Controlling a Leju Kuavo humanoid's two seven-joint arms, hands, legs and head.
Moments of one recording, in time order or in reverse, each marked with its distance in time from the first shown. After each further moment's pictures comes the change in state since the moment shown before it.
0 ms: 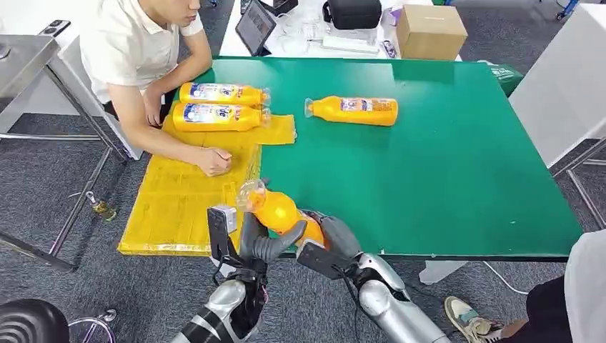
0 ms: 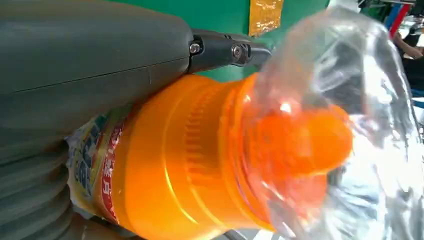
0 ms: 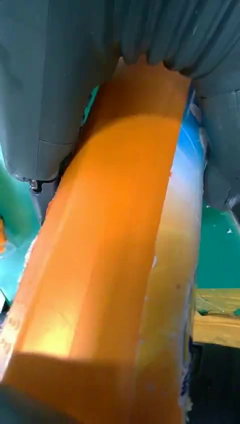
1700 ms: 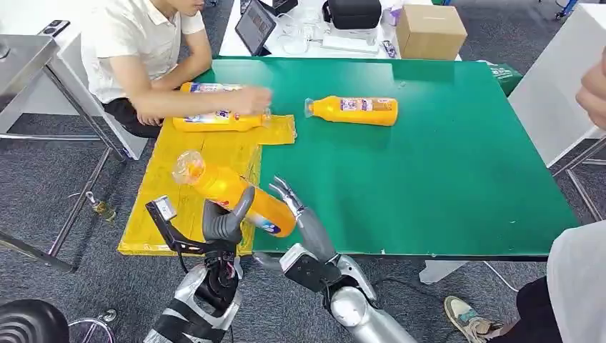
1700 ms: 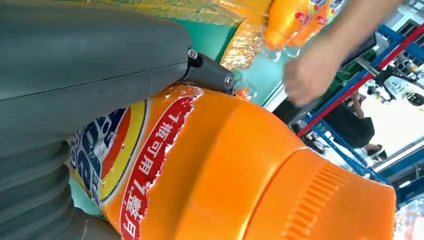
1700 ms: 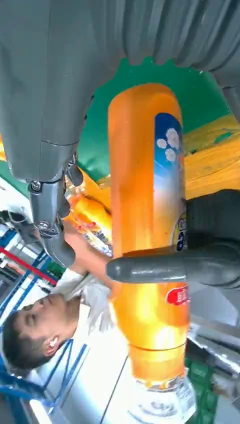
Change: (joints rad) left arm 0.029 0.025 0.211 -0.182 0.312 -0.060 0.031; right arm 0.042 0.111 0.057 -0.159 -0.182 -0.168 -0.188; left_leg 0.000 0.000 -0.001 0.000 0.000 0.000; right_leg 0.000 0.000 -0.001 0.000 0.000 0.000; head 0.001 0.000
